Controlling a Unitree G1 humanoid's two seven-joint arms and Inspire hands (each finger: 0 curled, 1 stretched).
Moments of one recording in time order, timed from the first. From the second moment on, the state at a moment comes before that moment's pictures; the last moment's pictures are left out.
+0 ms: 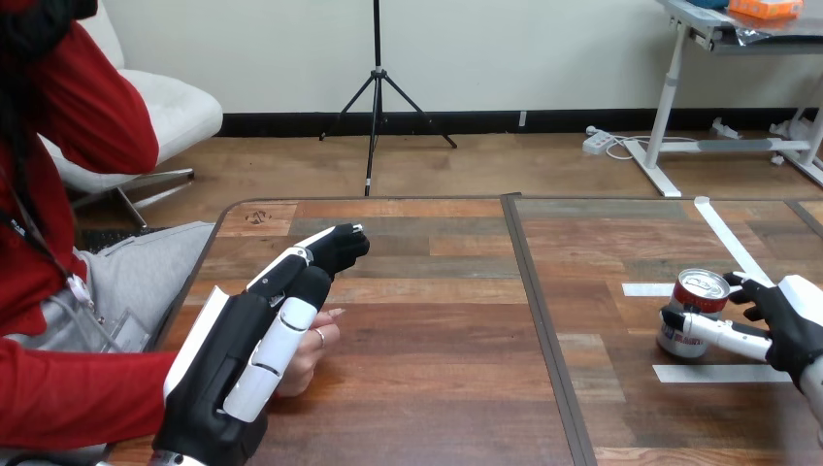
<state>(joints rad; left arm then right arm) 0.37 0.18 -0.02 -0.36 -0.14 -0.19 -0.31 -0.53 -0.61 0.11 1.25 -0.43 -0.30 -0.09</state>
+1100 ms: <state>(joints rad) 0.37 0.18 -0.02 -0.36 -0.14 -0.19 -0.31 -0.59 -0.57 0.12 1.27 -0.41 -0.22 -0.08</state>
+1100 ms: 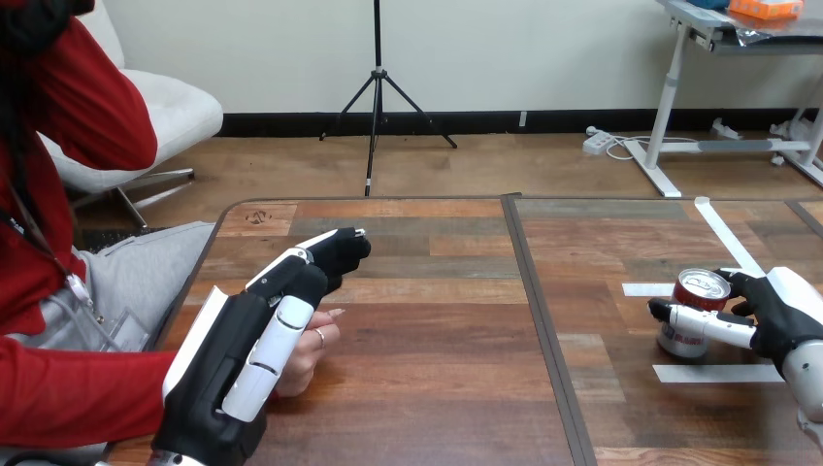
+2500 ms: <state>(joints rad) 0.36 0.19 -0.01 -0.36 -0.15 -0.19 -0.34 -0.59 -0.53 0.12 1.27 -0.39 -0.30 -0.16</state>
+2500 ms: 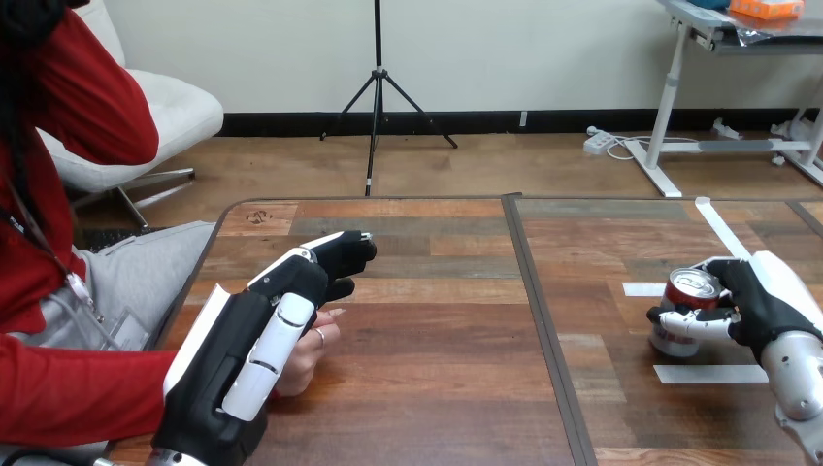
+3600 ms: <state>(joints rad) 0.36 0.19 0.00 -0.36 -0.15 -0.20 -0.34 -0.62 -0.55 0.12 1.27 -0.41 -0.33 -0.15</state>
